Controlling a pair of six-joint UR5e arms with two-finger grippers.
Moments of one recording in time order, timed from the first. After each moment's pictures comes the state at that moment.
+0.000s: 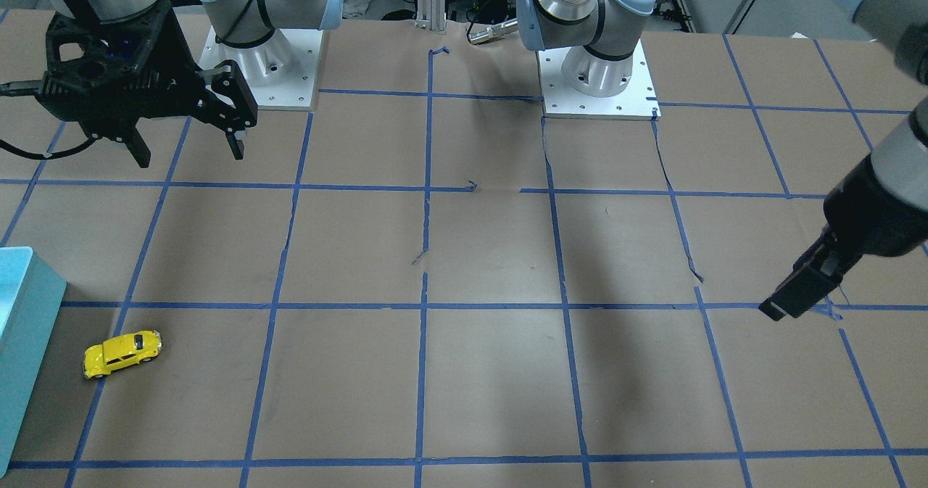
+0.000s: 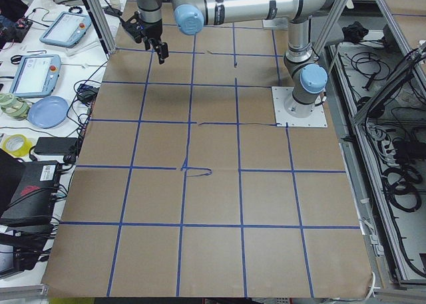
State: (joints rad) left arm -1.36 -1.88 -1.17 -1.56 1.56 -0.48; right arm 1.58 -1.54 1.46 -1.62 -1.58 -0.14
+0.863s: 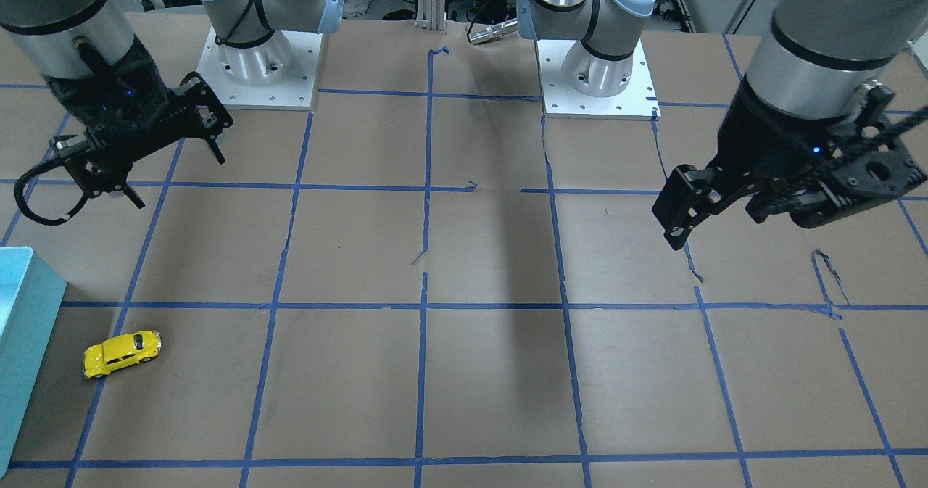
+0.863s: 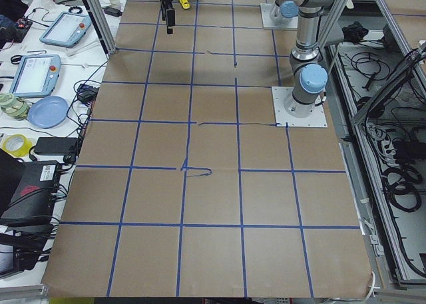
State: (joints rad) left arm -1.56 -1.81 -1.20 -1.59 1.67 -0.28; right arm 1.49 -1.48 1.48 -1.59 -1.53 -0.88
